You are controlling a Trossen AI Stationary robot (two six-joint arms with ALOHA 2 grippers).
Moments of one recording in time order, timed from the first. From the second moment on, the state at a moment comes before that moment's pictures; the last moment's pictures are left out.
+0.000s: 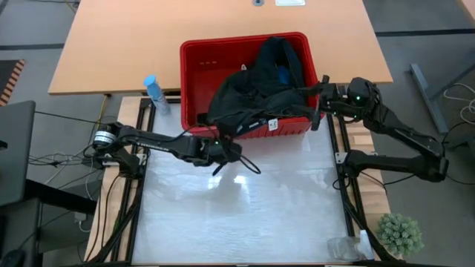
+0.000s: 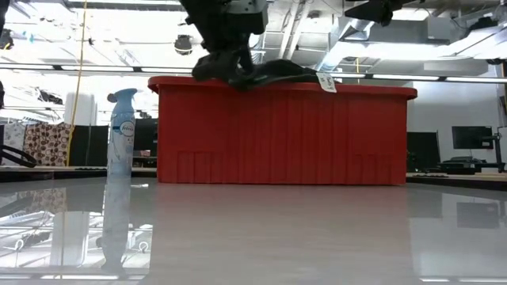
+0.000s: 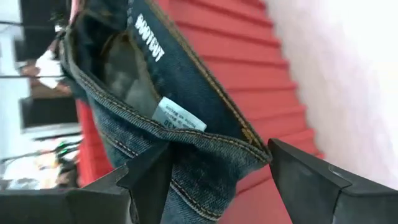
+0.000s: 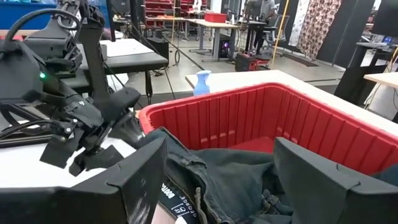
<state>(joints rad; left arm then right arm) -0.06 1.69 1.33 -0.46 -0.86 0.73 -0.56 0.79 0.96 -0.24 -0.24 -0.09</state>
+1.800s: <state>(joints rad) 0.15 1.60 1.59 -0.46 -0.93 0.85 -0.56 1.06 0.97 -0.59 0.04 -0.48</state>
